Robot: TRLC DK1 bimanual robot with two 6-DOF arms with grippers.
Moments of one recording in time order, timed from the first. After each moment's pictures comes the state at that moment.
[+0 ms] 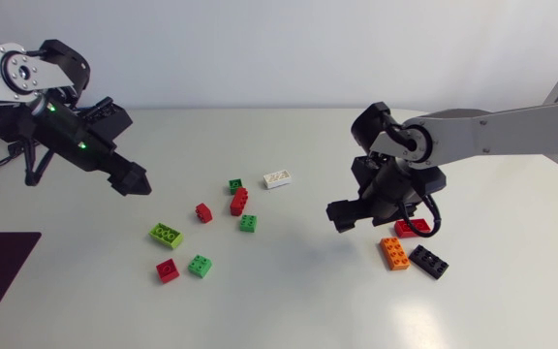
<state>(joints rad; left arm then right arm) -0.02 1.60 1.28 -0.88 0.15 0.55 0.39 1.70 1.12 -0.66 0.01 0.17</state>
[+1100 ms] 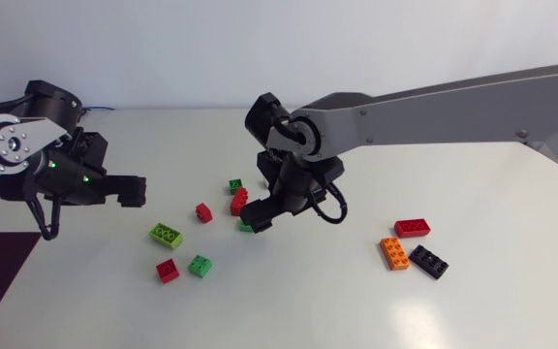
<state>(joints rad) -0.03 1.41 0.92 -0.54 -0.02 0.01 0.71 1.92 1.48 -0.74 0.00 0.16</state>
